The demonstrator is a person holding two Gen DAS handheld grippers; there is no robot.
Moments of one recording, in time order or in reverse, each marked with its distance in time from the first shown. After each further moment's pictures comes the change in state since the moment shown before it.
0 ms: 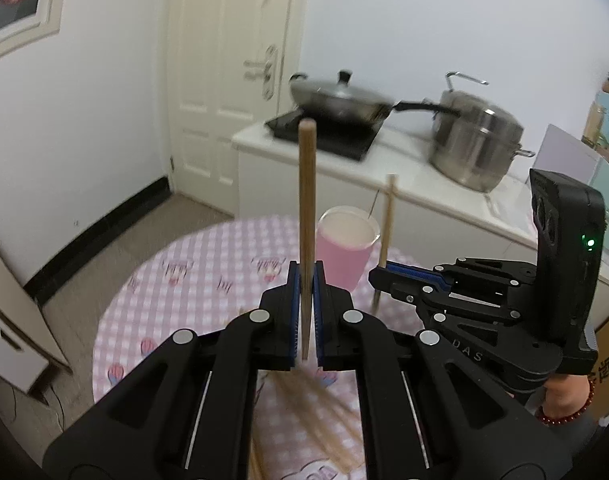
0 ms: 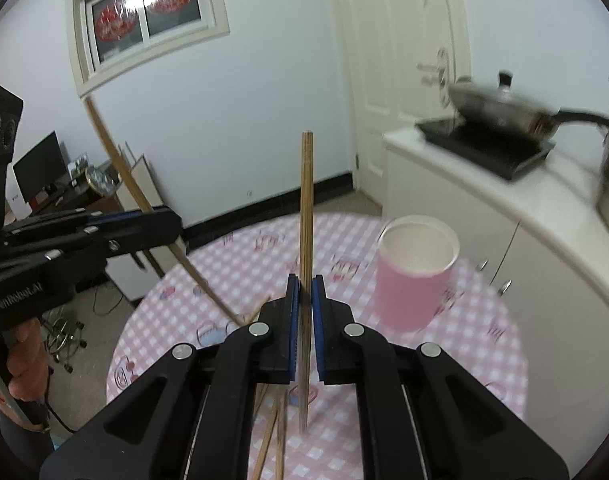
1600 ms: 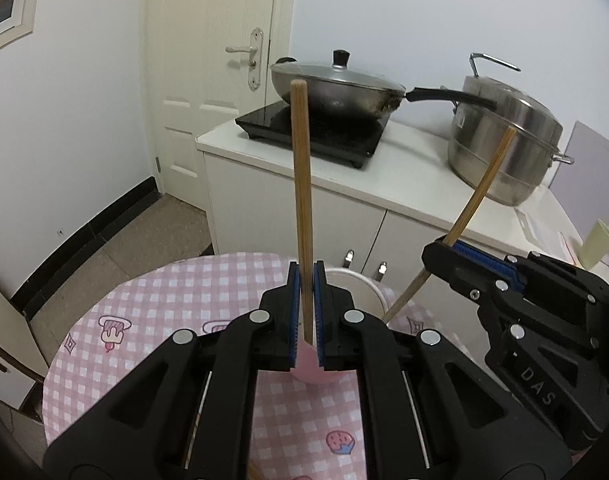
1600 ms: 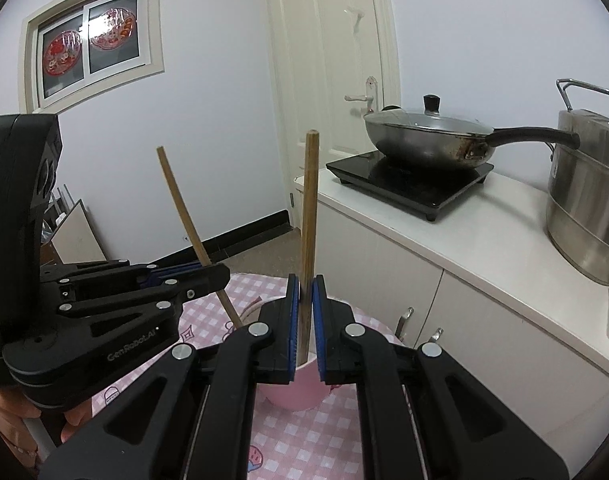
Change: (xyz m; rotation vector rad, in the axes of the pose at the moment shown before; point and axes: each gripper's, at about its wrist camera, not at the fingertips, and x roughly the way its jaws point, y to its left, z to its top) left arm 0.154 -0.024 0.047 0.004 0.051 0.012; right arm 0.035 -0.092 0.022 0.061 -0.119 -0.197
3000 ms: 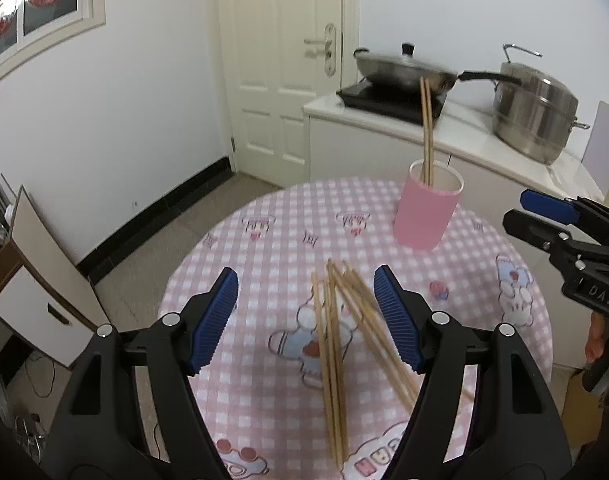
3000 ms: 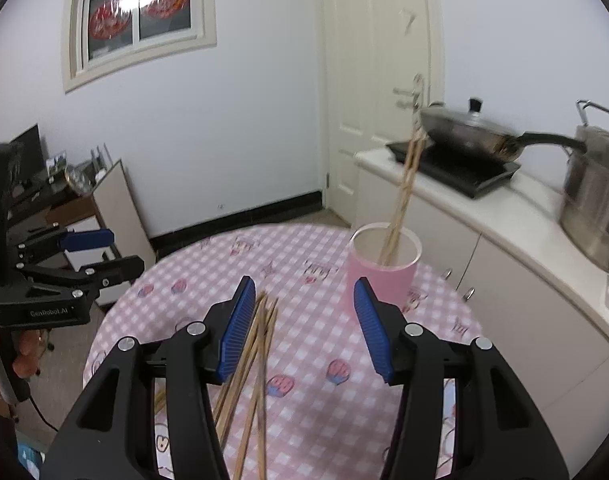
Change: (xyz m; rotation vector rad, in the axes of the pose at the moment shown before) left arm -0.153 0.084 -0.111 -0.022 0.040 0.219; right arm -0.065 0.097 -0.053 -0.109 0.075 0.074
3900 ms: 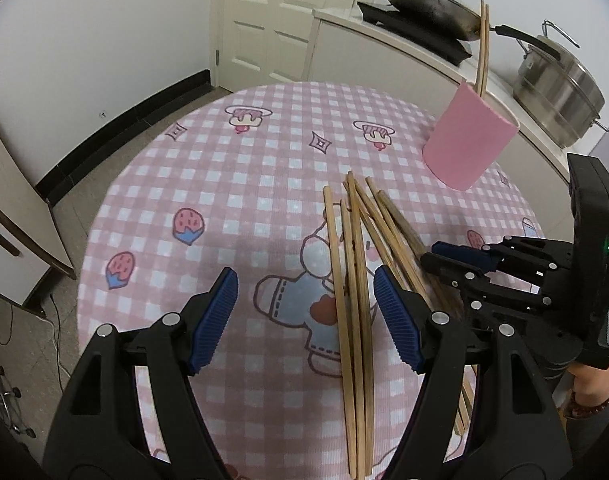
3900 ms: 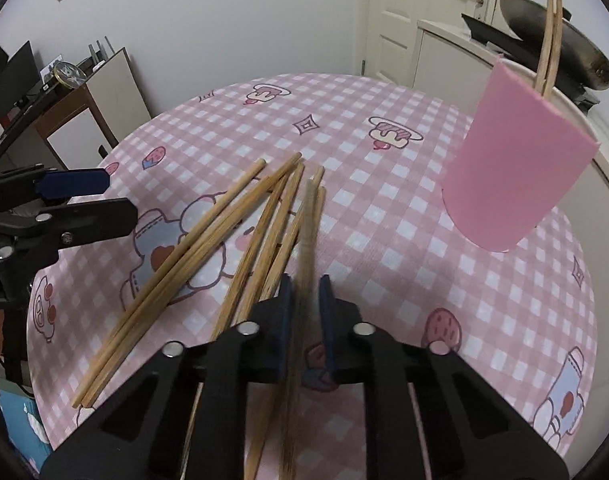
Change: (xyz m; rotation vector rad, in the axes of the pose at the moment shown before) left arm 0.109 0.035 -0.045 -0.144 0.262 -0.138; right arm 0.143 0.034 -0.061 -0.074 0.405 0.086
